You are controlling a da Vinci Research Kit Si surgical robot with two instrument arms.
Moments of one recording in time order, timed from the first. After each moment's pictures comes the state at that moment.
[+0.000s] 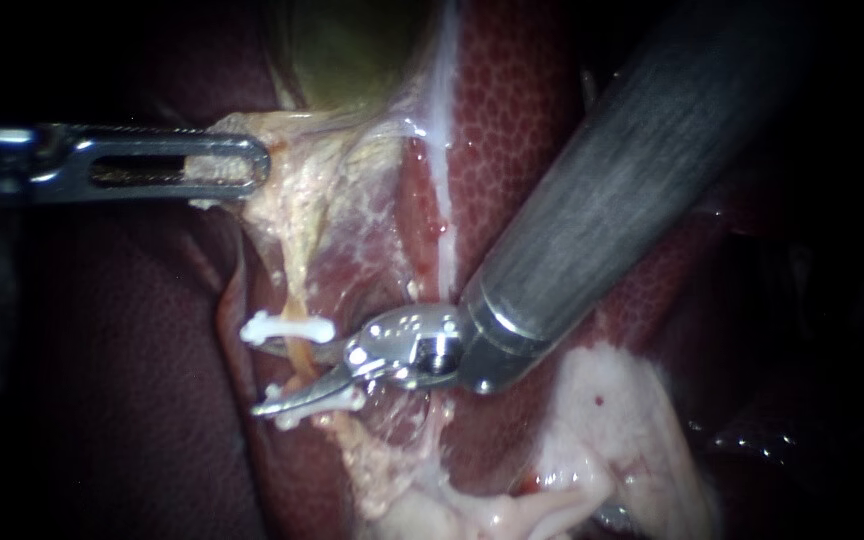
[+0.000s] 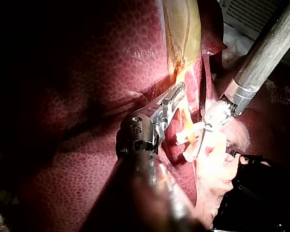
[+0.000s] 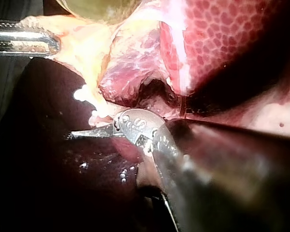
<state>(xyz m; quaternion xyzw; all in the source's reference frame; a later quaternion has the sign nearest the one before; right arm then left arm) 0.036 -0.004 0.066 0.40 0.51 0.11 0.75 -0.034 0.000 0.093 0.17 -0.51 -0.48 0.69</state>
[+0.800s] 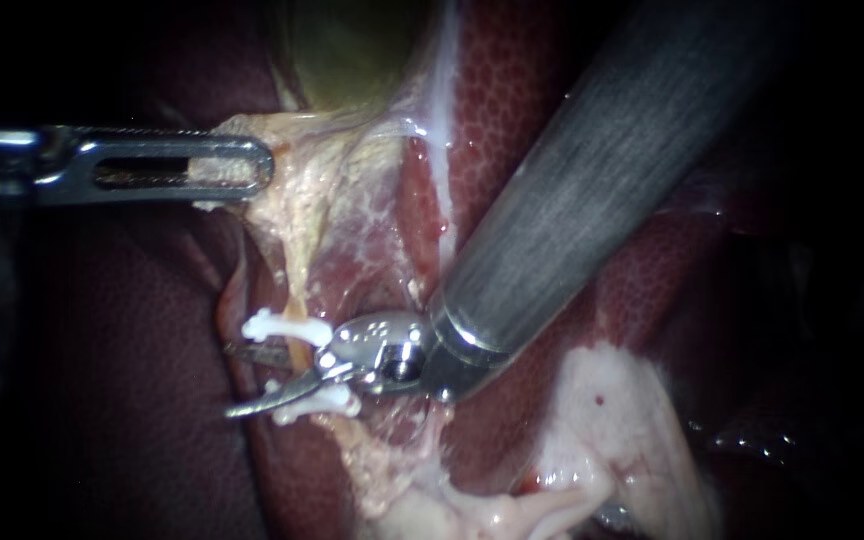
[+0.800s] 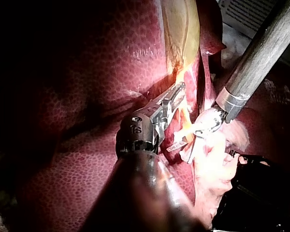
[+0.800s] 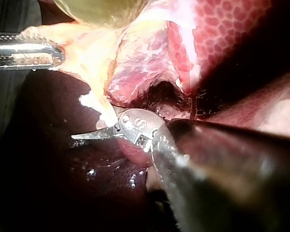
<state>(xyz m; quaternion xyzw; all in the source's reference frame) 0.038 -0.005 0.068 0.41 0.51 0.12 0.75 -0.035 0.000 0.093 0.17 -0.51 -0.48 0.69</state>
